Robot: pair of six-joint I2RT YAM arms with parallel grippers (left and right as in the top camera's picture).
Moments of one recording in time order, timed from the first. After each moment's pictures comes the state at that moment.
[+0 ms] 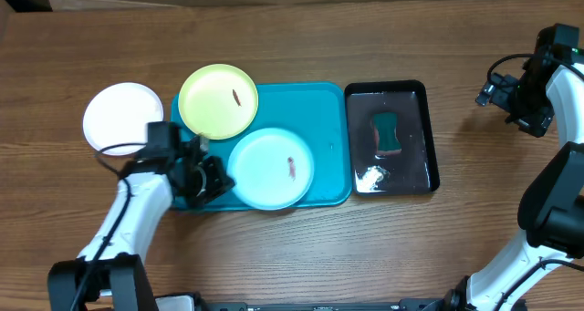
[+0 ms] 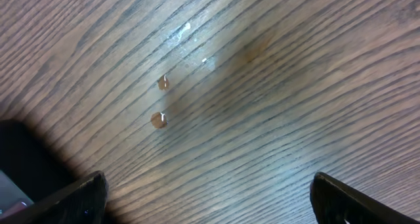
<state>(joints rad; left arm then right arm) 0.07 1.47 0.77 -0.65 0.49 -0.38 -0.33 2.00 1.65 -1.06 -0.02 0.28</state>
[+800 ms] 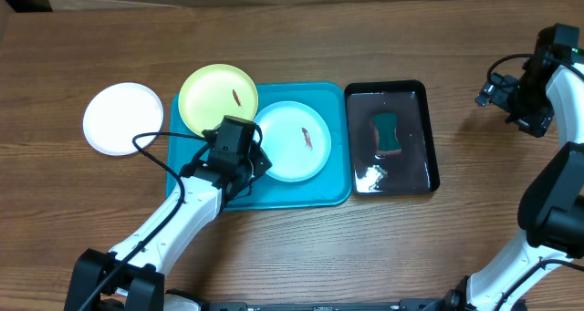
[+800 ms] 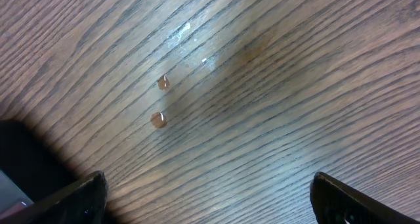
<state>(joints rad) -0.34 1.47 0.77 -0.35 0.01 -0.94 -0.33 2.00 1.65 -1.06 -0.02 0.28</state>
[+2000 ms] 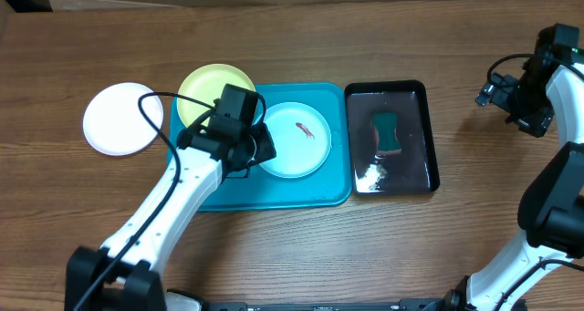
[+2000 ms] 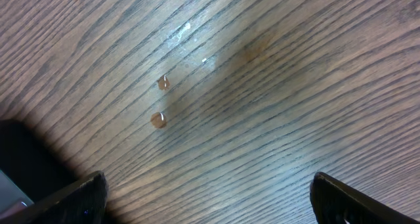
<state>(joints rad) -0.34 1.54 1.07 -0.70 0.07 -0.68 -0.33 2.00 1.65 -1.05 -0.02 0.28</state>
